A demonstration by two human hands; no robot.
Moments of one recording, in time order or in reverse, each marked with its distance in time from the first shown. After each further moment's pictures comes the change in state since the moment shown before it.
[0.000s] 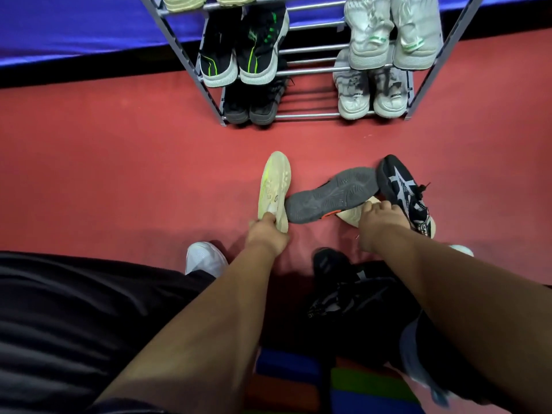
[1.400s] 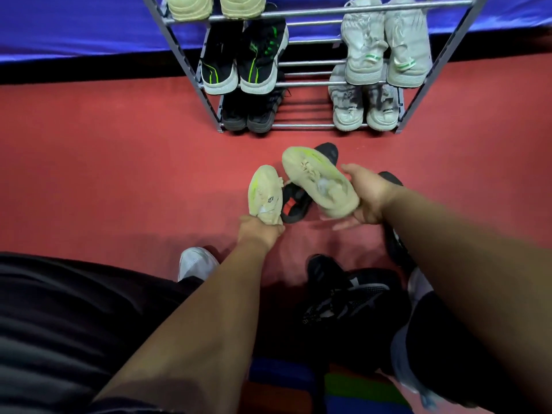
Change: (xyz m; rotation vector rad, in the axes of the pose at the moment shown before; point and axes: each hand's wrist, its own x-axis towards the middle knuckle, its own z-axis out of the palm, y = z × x) left_hand 0.011 0.004 -0.013 -0.446 0.099 -0.186; right_hand 0.009 0.012 -0.086 1.668 -0.553 -0.076
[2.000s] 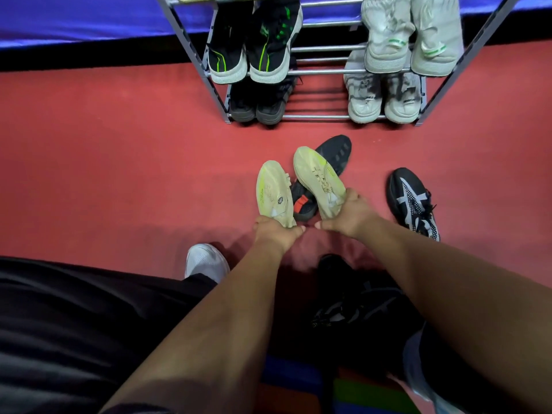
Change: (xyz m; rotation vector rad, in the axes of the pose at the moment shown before) left_hand 0.007 0.001 0.020 0.066 -0.047 -0.057; right_hand 0.052 0.050 0.034 -0.848 0.449 -0.177
